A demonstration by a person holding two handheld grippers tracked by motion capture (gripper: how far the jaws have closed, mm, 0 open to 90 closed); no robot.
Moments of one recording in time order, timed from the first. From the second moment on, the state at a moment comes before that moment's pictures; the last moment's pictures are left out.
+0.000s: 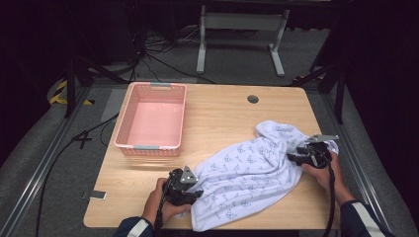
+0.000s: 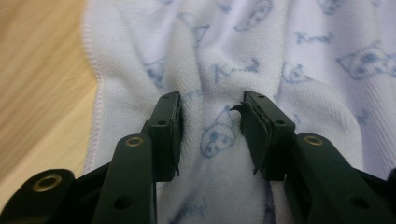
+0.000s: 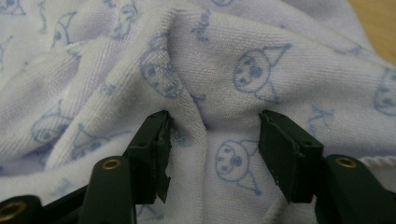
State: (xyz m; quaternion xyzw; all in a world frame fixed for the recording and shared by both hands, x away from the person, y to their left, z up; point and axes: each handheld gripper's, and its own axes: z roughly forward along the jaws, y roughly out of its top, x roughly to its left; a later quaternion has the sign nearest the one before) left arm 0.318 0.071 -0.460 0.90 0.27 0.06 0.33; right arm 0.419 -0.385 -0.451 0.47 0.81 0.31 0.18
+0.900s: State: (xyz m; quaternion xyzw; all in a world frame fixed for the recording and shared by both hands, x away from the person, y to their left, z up) left arm 0.392 0.003 -0.437 0.88 0.25 0.12 0.39; right arm 0.421 -0.368 -0.447 0.42 0.84 0.30 0.17
